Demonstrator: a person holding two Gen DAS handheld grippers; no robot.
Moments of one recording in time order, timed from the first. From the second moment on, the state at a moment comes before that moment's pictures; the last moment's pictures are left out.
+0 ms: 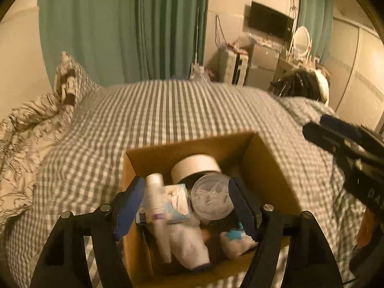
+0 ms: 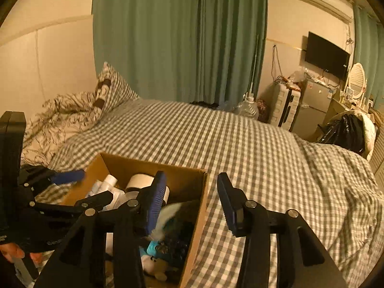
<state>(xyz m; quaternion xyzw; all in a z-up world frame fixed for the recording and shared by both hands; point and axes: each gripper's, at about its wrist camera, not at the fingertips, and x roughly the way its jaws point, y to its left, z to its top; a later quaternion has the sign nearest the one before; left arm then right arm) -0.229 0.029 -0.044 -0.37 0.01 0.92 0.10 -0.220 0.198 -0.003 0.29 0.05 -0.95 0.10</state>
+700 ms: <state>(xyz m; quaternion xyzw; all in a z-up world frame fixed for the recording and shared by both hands) -0.066 0.014 0.124 -0.17 0.00 0.98 0.07 -0.021 0.220 0.151 0.11 0.03 -0.99 0.06</state>
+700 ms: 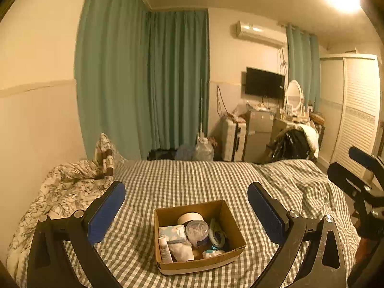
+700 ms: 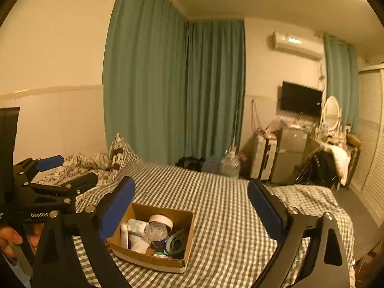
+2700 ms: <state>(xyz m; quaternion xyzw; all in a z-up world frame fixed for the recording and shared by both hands) -0.048 0.015 -0.006 -0.22 0.02 0.97 0.03 -0.053 0.210 0.019 0.20 0.06 -0.98 0.05</state>
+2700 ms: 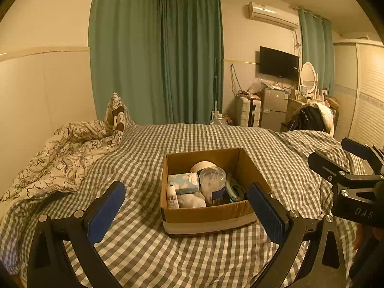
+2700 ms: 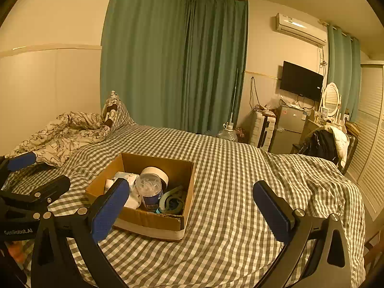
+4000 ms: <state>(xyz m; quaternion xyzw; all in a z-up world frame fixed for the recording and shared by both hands) -0.049 0.009 -0.007 -0.24 -0.01 0.97 0.02 -0.054 0.207 0.010 0.21 0.07 -0.97 0.05</state>
